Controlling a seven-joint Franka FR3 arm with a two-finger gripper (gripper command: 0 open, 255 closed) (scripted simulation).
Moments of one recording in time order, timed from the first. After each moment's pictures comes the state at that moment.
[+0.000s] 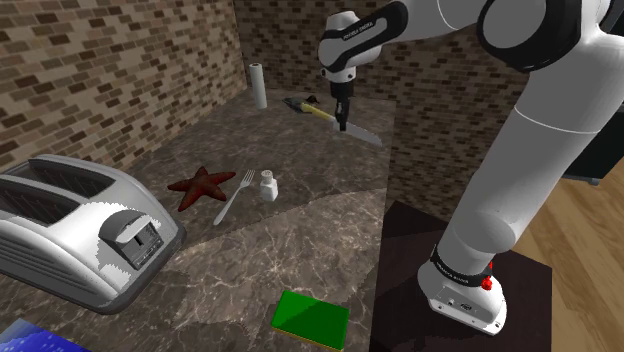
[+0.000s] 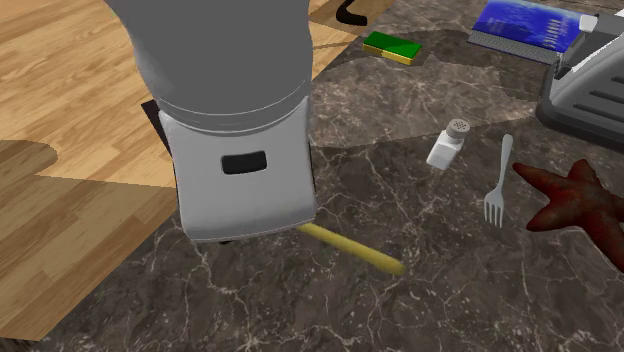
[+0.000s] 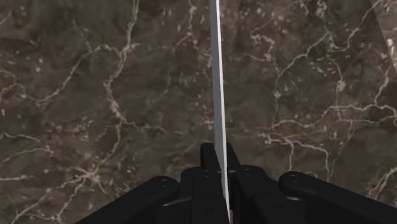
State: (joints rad) arm -0.04 -0.05 -0.31 -2.07 -0.06 1.93 -0.67
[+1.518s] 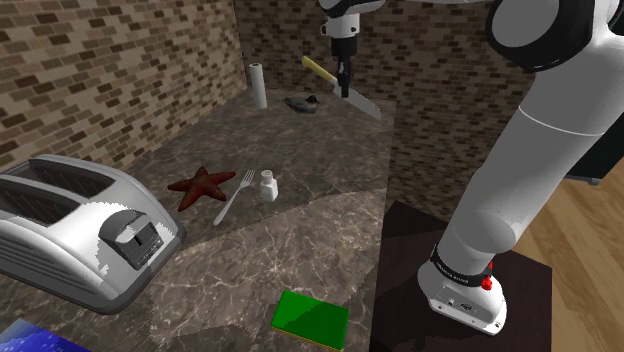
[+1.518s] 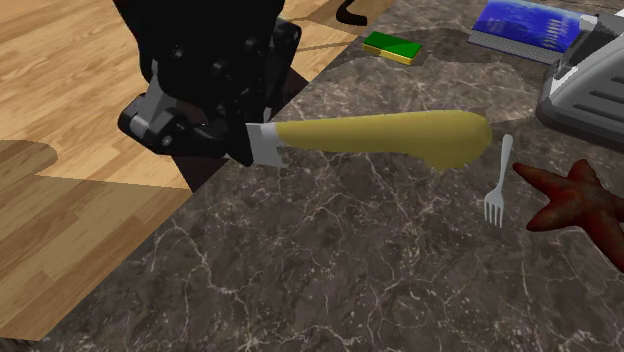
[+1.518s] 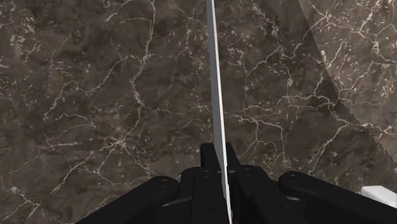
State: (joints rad) arm -0.03 -0.08 -0.30 -1.79 -0.06 1.62 -0.68
